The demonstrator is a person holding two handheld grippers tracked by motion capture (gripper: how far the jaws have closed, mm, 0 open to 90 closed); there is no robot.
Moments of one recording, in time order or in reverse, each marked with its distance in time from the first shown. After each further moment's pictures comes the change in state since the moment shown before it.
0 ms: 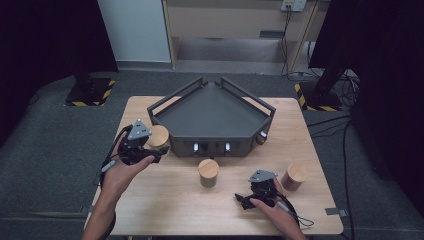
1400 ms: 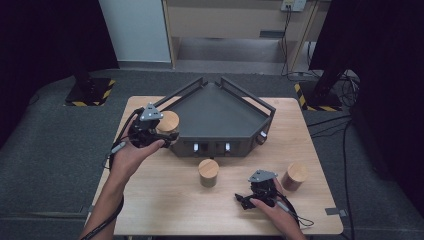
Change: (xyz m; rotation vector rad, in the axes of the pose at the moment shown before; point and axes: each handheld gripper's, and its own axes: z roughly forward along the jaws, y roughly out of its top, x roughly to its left) left arm 0.008 0.051 0.015 0.003 -0.023 0.028; right arm 0.000 0.000 0.000 0.000 0.000 0.000
